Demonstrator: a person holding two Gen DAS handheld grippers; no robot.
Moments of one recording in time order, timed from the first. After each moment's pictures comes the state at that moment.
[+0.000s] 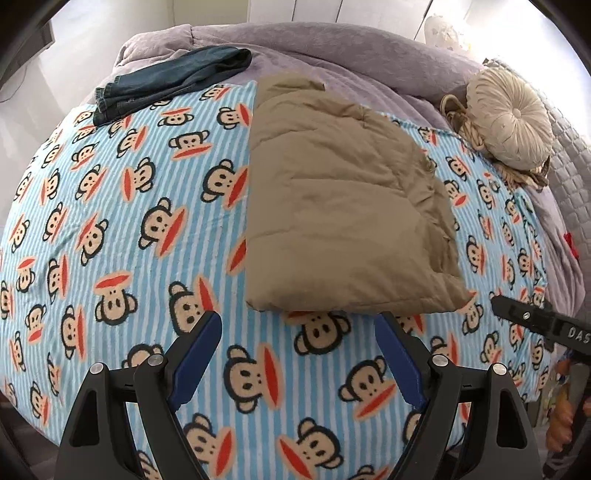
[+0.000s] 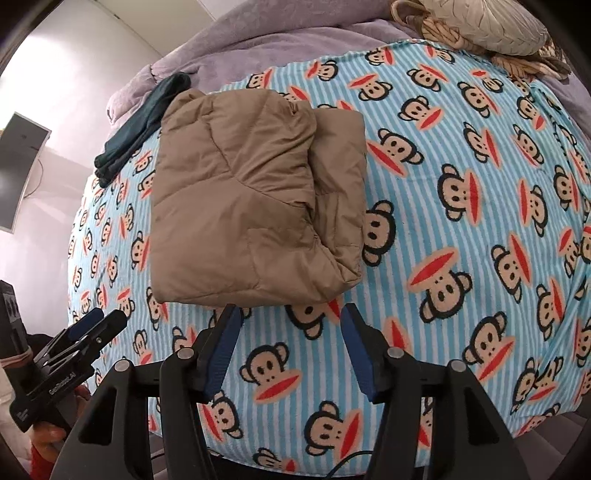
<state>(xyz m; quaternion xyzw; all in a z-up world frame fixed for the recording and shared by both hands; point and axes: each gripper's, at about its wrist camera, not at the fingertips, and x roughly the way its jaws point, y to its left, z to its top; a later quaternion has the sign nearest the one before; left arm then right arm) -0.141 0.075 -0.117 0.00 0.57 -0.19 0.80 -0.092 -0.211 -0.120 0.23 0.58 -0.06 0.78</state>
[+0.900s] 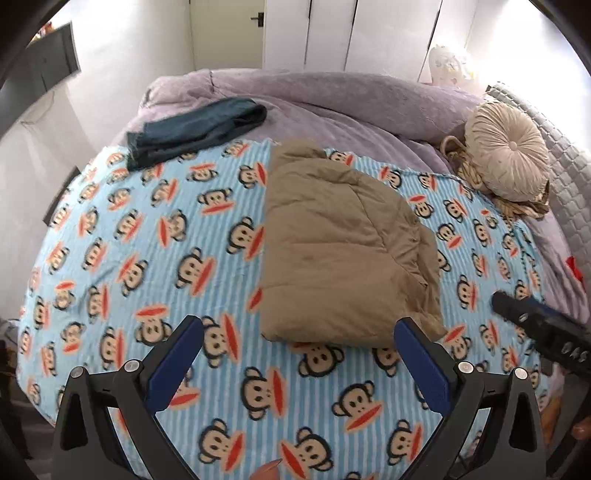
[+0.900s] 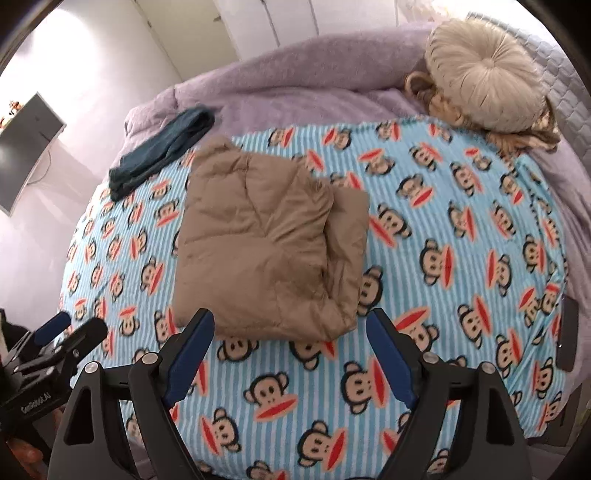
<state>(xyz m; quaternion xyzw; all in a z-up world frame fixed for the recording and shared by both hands) -0.160 0.076 -0.034 0.01 0.50 -0.14 0.85 -0.088 -0.185 -0.040 0.15 0.50 -0.09 0.85</state>
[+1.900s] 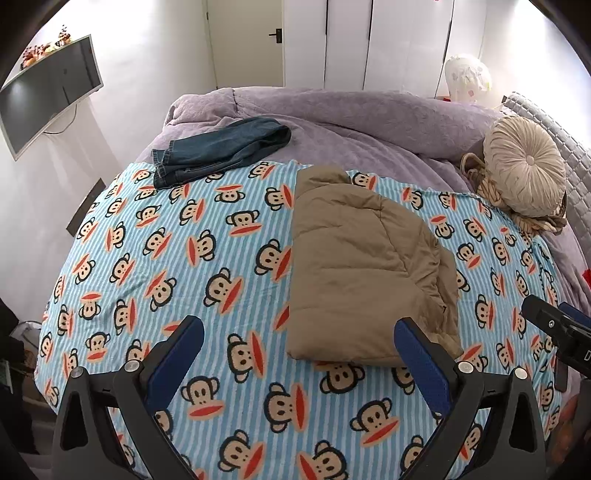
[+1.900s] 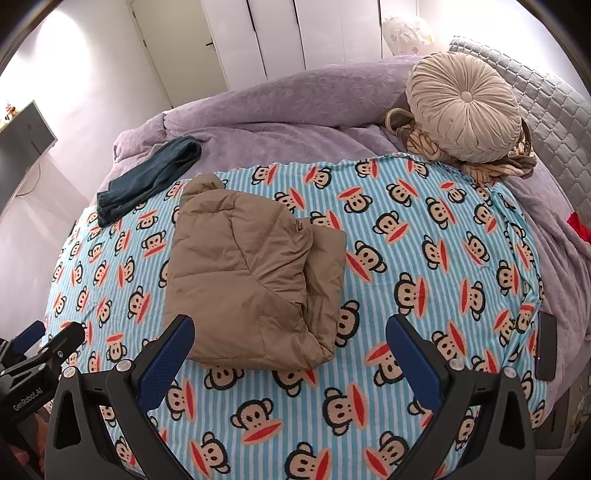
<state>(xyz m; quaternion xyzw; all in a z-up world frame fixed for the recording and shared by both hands) -0.157 0.083 -0.016 0.02 0.48 -0.10 0.87 -0.089 -0.182 -0.015 0.12 0.47 -0.13 0.87</state>
